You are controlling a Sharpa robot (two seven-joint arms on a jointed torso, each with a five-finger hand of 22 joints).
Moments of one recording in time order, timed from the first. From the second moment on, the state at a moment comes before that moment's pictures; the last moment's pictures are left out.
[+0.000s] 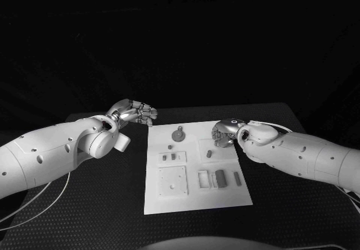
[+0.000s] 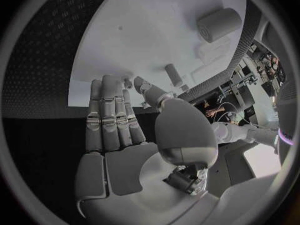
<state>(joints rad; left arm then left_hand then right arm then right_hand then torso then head) 1.17 -0.80 -0.02 1.32 -0.41 -0.20 0.19 1.03 -0.06 0.51 -0.26 0.05 0.87 0.17 0.21 0.60 1.16 0.12 0.08 0.30 1.01 0.07 0.40 0.88 0.05 1.06 -0.03 0.06 1.07 1.15 -0.59 -0.16 1.06 -1.62 -0.22 -0.04 1.10 -0.08 0.60 -0.28 0.08 0.90 0.16 0.27 0.55 1.15 0.10 0.23 0.13 1.22 -0.01 0.61 0.76 0.25 0.99 0.13 0.40 1.20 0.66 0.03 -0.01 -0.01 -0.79</state>
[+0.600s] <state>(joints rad) 1.17 -0.79 -0.02 1.31 -0.41 -0.20 0.19 1.03 -0.06 0.51 -0.26 0.05 0.87 0.17 0.21 0.60 1.16 0.12 0.08 0.30 1.01 0.07 0.40 0.88 0.05 1.06 -0.03 0.06 1.07 1.14 -0.58 -0.16 1.05 -1.63 -0.24 -0.04 1.14 -0.03 0.60 -0.29 0.08 0.96 0.14 0.30 0.56 1.22 0.08 0.22 0.15 1.22 -0.01 0.61 0.77 0.25 0.99 0.13 0.38 1.21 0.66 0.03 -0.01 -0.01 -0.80</state>
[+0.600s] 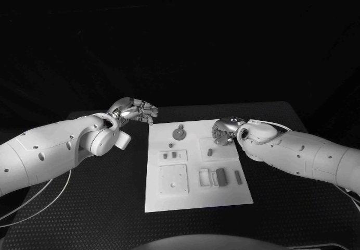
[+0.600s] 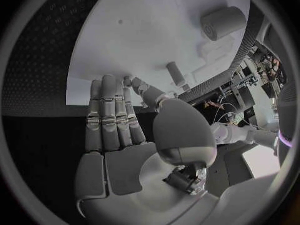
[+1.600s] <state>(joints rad) 1.17 -0.80 -0.02 1.31 -0.41 -0.20 0.17 1.03 -0.06 0.51 -0.27 0.05 0.86 0.19 0.21 0.60 1.16 0.12 0.07 0.30 1.01 0.07 0.39 0.88 0.05 1.06 -0.03 0.06 1.05 1.13 -0.59 -0.16 1.07 -1.72 -0.29 -0.07 1.23 -0.11 0.73 -0.29 0.08 1.02 0.11 0.33 0.60 1.28 0.06 0.21 0.22 1.26 -0.04 0.65 0.81 0.25 1.06 0.11 0.40 1.28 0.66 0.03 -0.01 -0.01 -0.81</state>
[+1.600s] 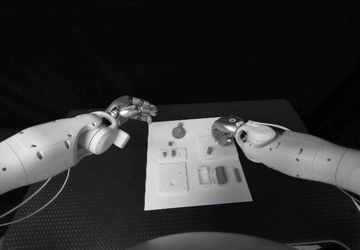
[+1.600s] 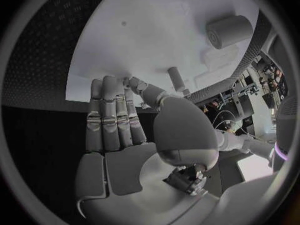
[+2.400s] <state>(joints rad) 1.17 -0.79 -0.02 1.30 -0.41 -0.20 0.17 1.03 -0.06 0.51 -0.27 0.05 0.86 0.19 0.21 0.60 1.15 0.12 0.07 0.30 1.01 0.07 0.39 0.88 0.04 1.06 -0.03 0.06 1.05 1.12 -0.61 -0.16 1.11 -1.71 -0.35 -0.08 1.23 -0.11 0.73 -0.29 0.07 1.04 0.10 0.34 0.62 1.30 0.05 0.22 0.22 1.28 -0.05 0.68 0.83 0.25 1.08 0.09 0.41 1.30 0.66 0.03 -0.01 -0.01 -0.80</state>
